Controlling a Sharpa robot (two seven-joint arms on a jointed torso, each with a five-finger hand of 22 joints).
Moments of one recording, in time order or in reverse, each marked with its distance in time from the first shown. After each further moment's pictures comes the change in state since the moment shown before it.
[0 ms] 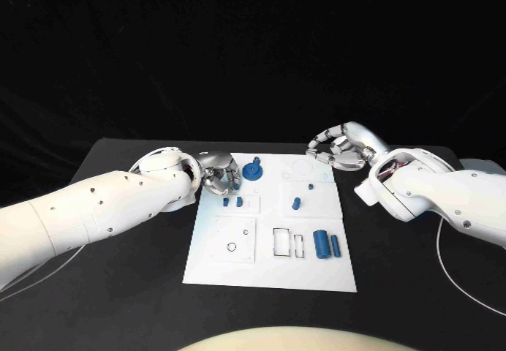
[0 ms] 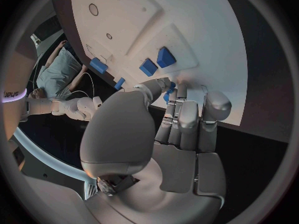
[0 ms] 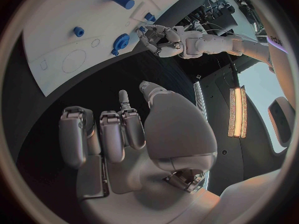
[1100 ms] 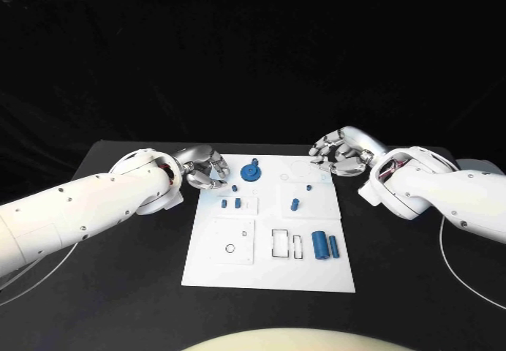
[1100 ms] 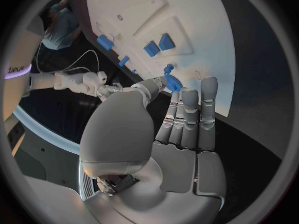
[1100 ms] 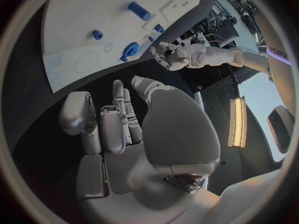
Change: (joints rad) left arm 0.003 -0.104 0.006 0.024 0.302 -0.103 0.107; left_hand -0.020 -0.006 -0.060 0.041 0.000 -0.065 0.024 -0.053 -0.023 -0.122 0.035 -0.035 -0.008 -0.244 0.029 -0.158 -0.390 0.051 -0.218 0.018 -0.250 -0.317; right arm 0.000 0.000 0.000 -0.041 -0.162 0.098 -0.031; right_hand 0.097 -0.094 0.194 -0.102 -0.085 0.046 -0.003 0.005 -0.009 -0.417 0.013 -1.113 -0.892 0.000 -0.006 -0.162 -0.093 0.055 -0.083 -0.005 -0.315 -0.056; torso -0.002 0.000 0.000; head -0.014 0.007
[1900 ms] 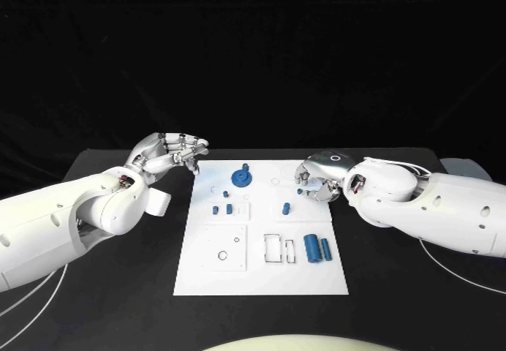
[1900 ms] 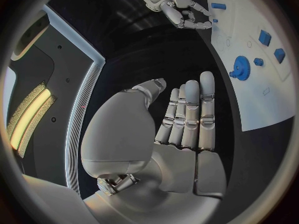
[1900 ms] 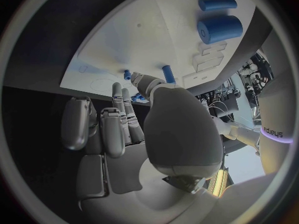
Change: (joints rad) left arm -0.009 -0.159 0.000 0.203 0.930 -0.083 0.321; left_hand 0.007 0.030 -0.044 0.038 0.006 0.066 -0.009 0.038 0.004 0.073 -0.014 0.069 0.006 -0.067 -0.004 -0.109 -0.099 0.011 -0.022 -0.009 -0.147 -0.117; right arm -0.033 0.056 -0.001 0.006 -0.684 0.190 -0.204; right_hand 0.000 -0.032 0.043 -0.043 -0.049 0.021 -0.011 -0.031 -0.015 0.024 -0.002 -0.125 -0.162 -0.002 0.004 0.054 0.091 0.000 0.045 -0.010 0.106 0.057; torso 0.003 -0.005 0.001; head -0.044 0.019
